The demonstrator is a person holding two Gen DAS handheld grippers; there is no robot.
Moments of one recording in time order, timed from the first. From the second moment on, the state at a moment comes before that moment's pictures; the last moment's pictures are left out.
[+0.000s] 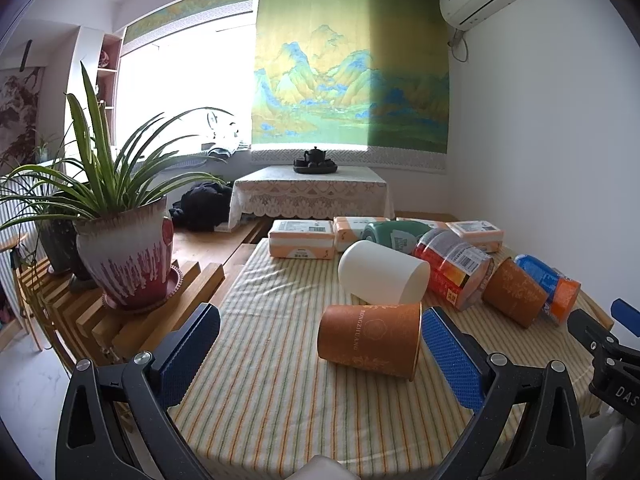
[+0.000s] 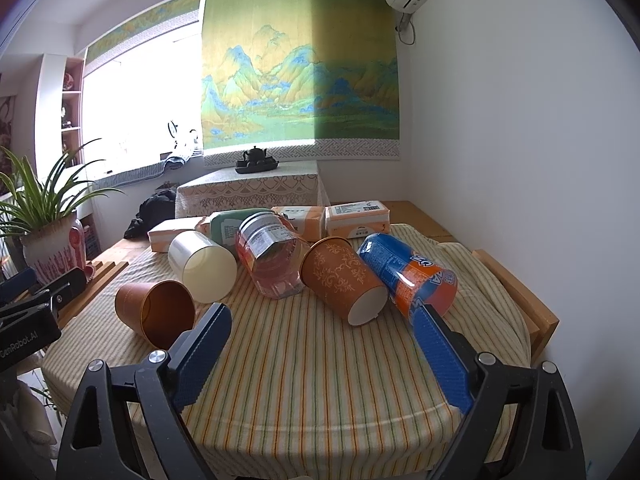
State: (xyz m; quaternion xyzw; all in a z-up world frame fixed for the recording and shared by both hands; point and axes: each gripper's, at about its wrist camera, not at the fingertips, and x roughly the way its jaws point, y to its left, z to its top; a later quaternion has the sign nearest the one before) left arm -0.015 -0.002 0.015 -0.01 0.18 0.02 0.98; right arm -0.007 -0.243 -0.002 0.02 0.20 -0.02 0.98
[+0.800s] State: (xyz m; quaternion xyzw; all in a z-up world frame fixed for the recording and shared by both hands) left arm -0.012 -0.001 0.013 -0.01 0.19 0.02 0.98; right arm -0.010 -0.244 0.000 0.02 0.19 -0.03 0.98
